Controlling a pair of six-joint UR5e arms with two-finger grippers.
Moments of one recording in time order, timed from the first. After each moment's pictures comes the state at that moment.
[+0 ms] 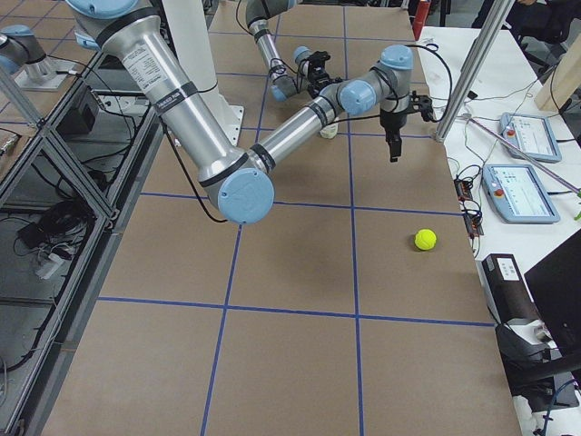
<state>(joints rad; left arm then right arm) -0.47 -2.38 -0.95 -3.62 -1.44 -0.29 1.16 -0.96 1.53 -1.57 2.14 0.59</state>
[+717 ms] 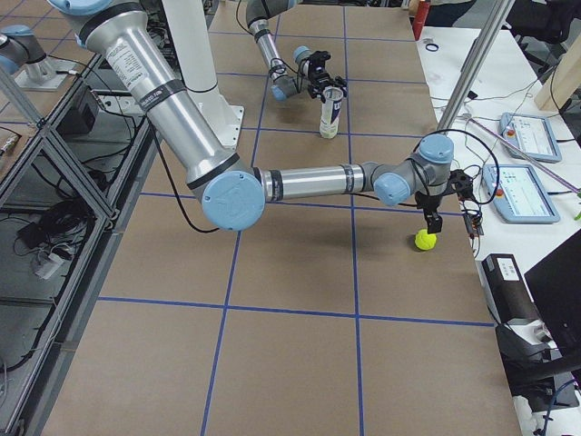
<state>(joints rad) -0.47 -2.38 -0.95 -3.62 -1.44 -0.29 1.28 -0.96 1.03 -1.06 2.20 0.41</state>
